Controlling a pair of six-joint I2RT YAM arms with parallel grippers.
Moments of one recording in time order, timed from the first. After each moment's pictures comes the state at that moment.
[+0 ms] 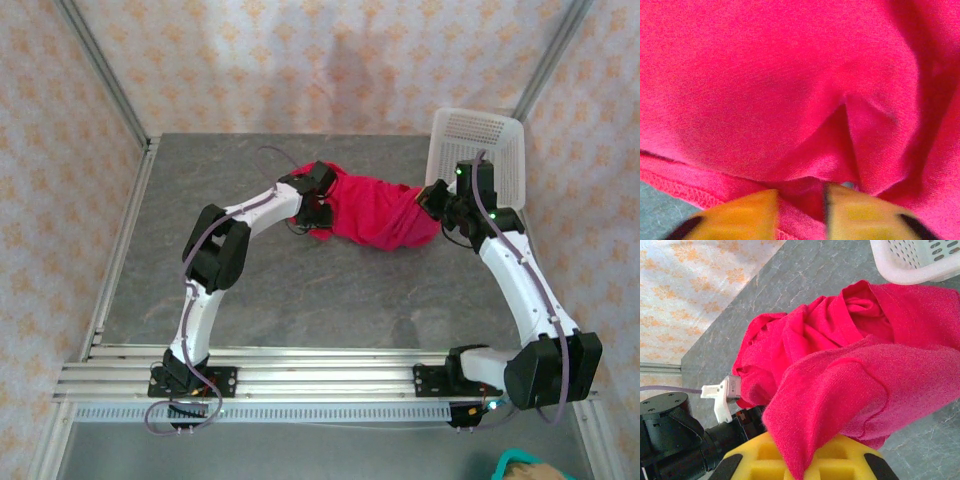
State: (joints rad) left arm -0.52 2.21 1.75 -0.76 0.03 -0.59; right arm 0.12 1.21 1.11 -0.59 -0.23 0.79
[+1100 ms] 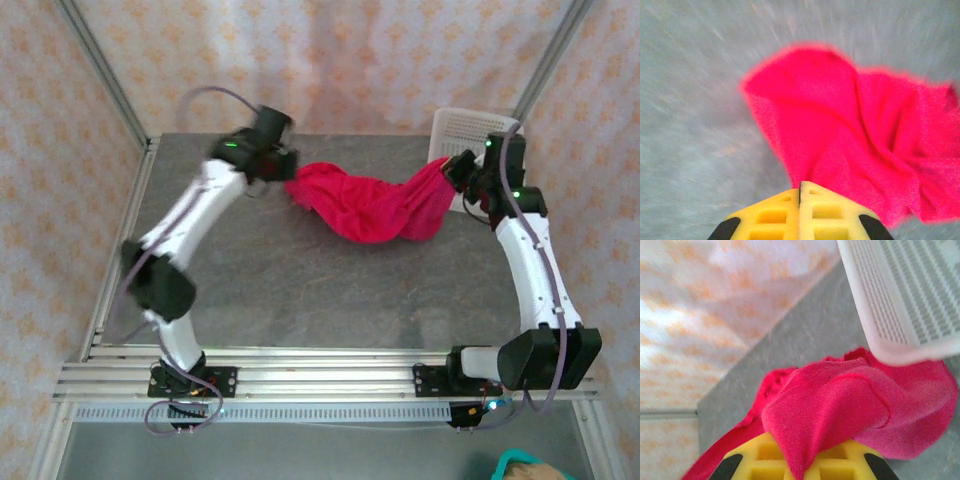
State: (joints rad) left arm -0.36 1.72 1.89 -0.96 -0.10 -0.36; right arm -0.02 1.29 1.36 -0.64 -0.22 0.78
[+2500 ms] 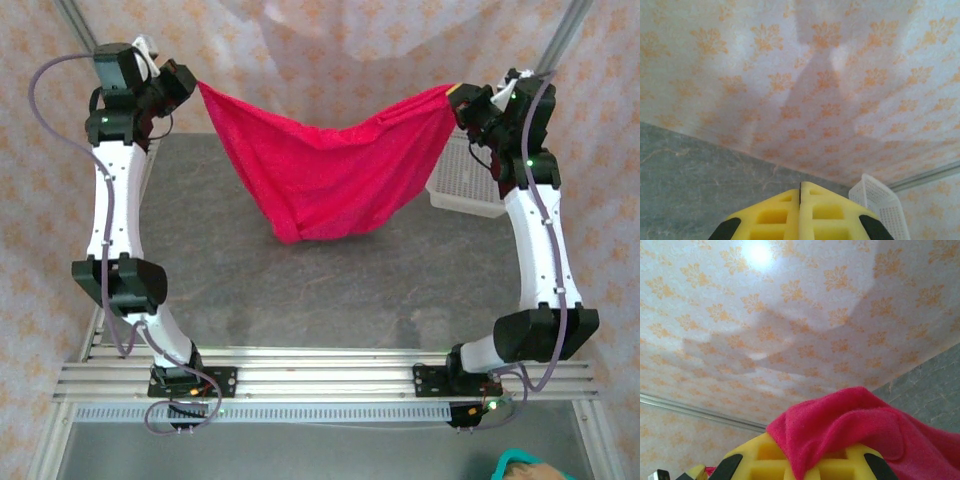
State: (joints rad) left arm 0.16 1.76 2.09 -0.64 0.42 -0.61; right arm -0.02 1.44 1.67 -0.38 -0.42 0.96
